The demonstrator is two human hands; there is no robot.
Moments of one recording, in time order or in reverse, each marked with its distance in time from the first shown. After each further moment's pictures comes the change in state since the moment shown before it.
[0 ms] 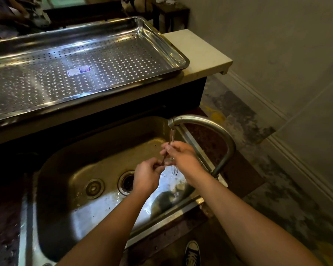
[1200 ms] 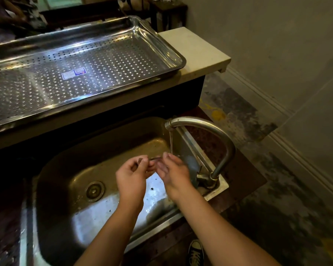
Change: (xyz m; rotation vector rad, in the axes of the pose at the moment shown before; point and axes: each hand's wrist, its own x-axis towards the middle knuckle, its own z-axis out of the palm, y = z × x) left_hand -0.031 0.025 -0.028 -0.869 0.287 -0.177; right_hand -0.010 0.039 0.034 0.799 0.237 0.257
